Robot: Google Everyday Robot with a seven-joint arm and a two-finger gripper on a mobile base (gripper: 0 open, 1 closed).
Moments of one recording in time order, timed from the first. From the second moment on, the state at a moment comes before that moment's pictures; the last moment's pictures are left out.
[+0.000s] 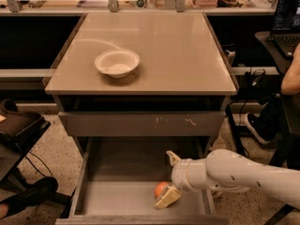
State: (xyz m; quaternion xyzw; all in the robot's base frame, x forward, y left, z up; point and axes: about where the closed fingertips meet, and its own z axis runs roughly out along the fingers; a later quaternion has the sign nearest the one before) arm 0.439 -0.045 0.551 -0.56 0.74 0.19 0.33
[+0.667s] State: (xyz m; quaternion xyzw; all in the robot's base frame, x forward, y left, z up) arm 0.469 -0.065 0.536 -0.53 0.76 0.18 0.33
